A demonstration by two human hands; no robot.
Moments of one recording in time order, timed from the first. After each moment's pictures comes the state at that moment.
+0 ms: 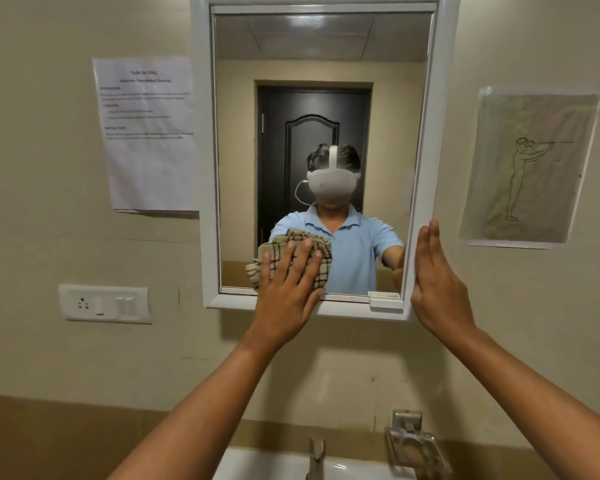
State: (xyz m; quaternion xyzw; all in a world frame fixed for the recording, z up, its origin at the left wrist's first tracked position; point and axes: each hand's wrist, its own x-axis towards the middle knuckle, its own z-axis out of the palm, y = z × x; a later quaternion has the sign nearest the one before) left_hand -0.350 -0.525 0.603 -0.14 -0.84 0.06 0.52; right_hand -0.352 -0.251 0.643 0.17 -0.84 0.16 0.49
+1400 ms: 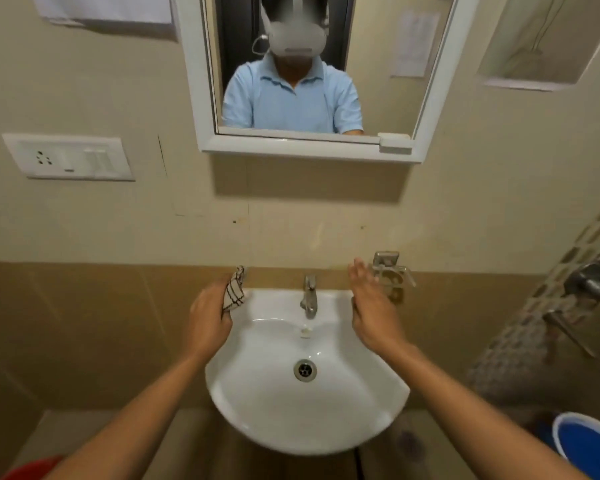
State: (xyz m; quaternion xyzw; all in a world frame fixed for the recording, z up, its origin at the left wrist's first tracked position) left_hand -0.211 -0.638 0.346 -0.03 -0.92 -0.30 0.25; right_hand -0.217 -0.323 0.380 0.16 -0.96 0.17 0.17
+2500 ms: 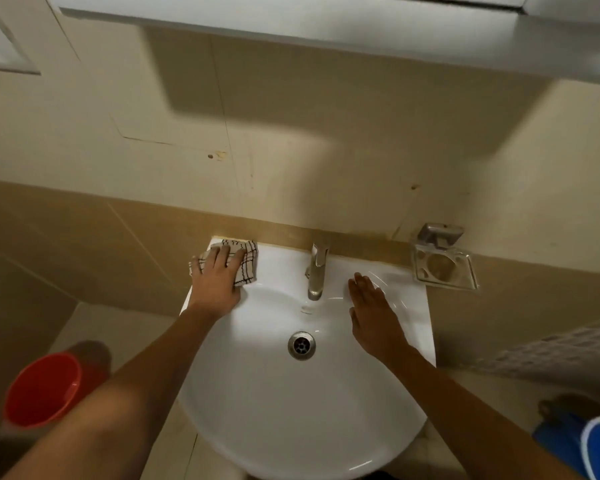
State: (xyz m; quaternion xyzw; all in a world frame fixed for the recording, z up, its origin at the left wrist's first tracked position) left_hand -0.335 -0.625 0.212 0.04 -1.00 -0.05 -0.04; right_hand -0.345 -0.285 0.209 0.22 -0.97 0.08 -0.04
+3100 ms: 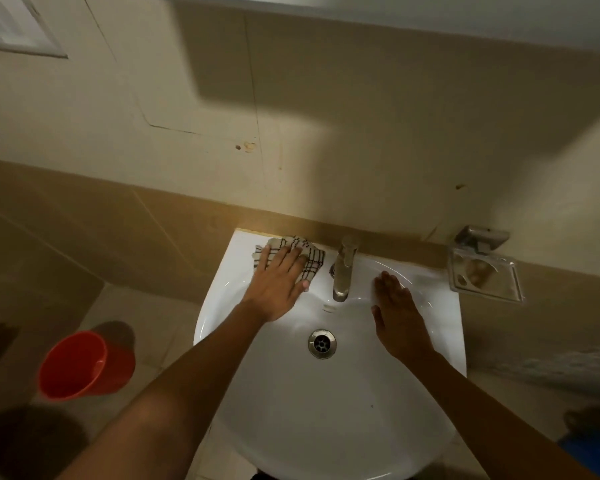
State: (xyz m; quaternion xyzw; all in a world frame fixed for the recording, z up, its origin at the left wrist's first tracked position) left_hand -0.348 -0.573 0.202 -0.10 -0.99 -0.05 -0.01; right_hand -0.356 -0.286 0.193 0.21 -0.97 0.09 -0.02
